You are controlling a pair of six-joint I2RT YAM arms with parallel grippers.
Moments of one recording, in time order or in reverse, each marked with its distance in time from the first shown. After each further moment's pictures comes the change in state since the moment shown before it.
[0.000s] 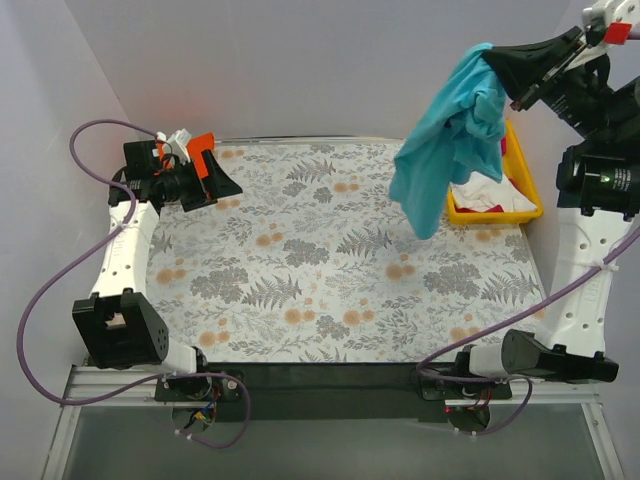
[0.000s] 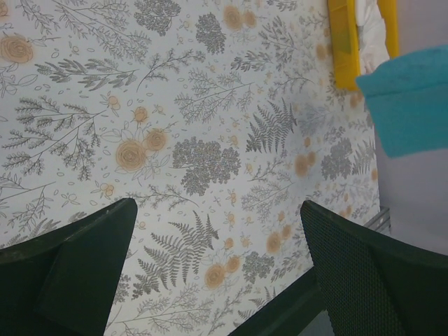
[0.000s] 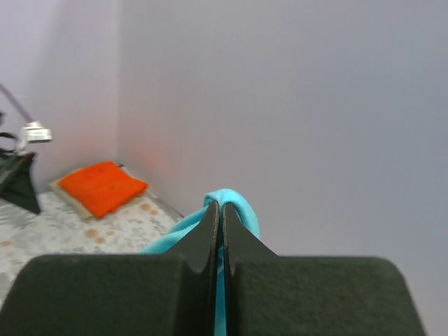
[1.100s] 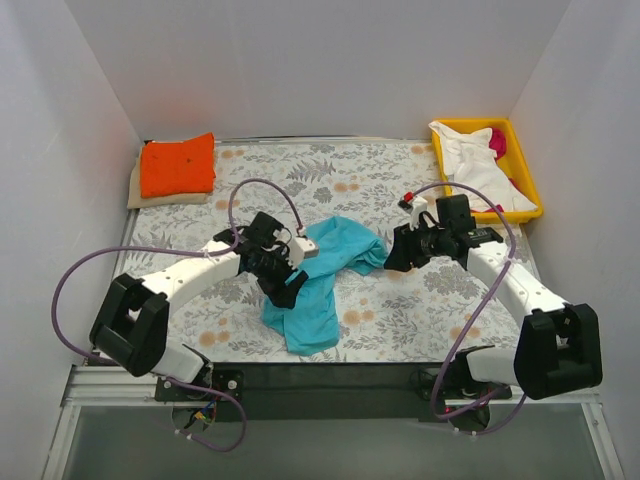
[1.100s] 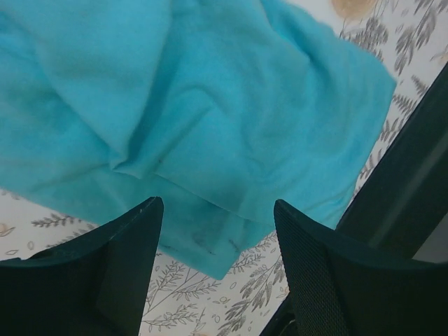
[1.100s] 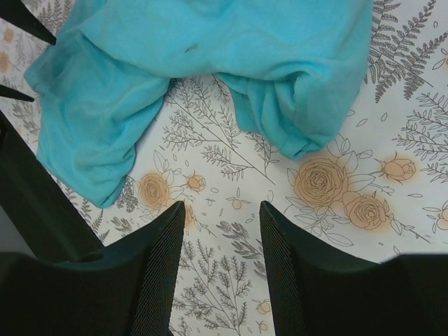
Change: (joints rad) left arm -0.657 -0.015 -0.437 0.007 -0.236 0.579; right arm 0.447 -0.110 -1.160 -0.325 0.226 -0.240
